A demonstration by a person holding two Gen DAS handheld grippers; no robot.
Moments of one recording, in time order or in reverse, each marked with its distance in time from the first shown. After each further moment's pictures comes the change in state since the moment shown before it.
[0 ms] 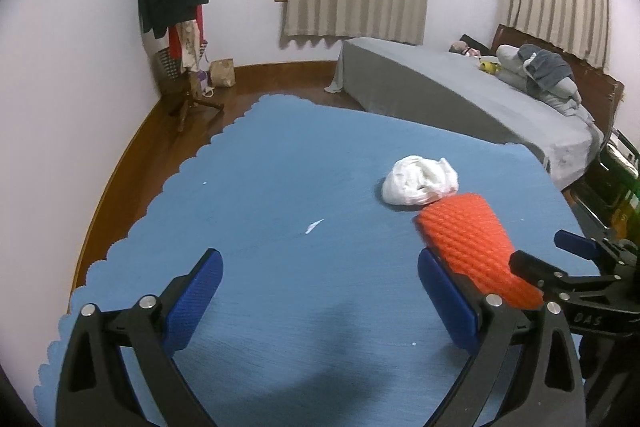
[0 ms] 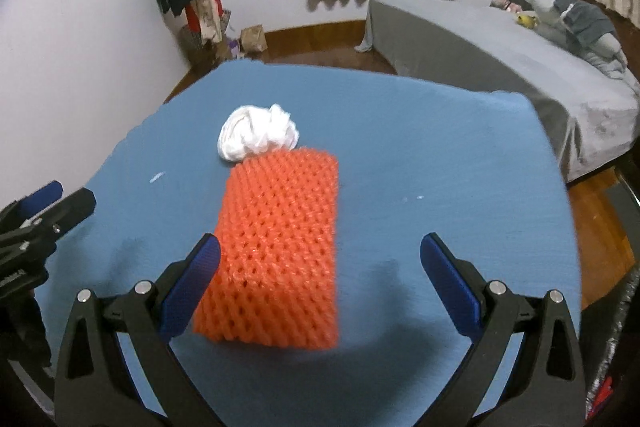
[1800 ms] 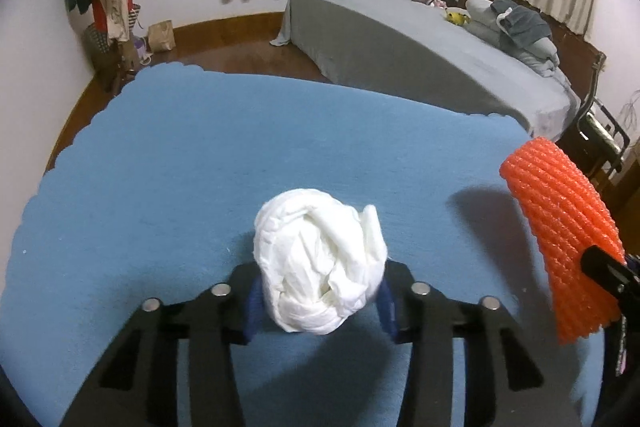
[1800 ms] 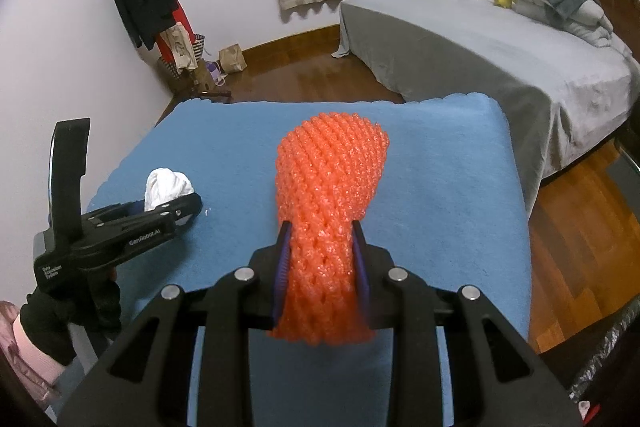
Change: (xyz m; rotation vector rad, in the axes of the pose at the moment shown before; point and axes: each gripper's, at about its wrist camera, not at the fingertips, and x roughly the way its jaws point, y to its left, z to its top) left arm 0.140 -0.095 0.056 0.059 0.188 -0.163; right arm -0.011 -0.111 0.037 0.138 -0.049 0.012
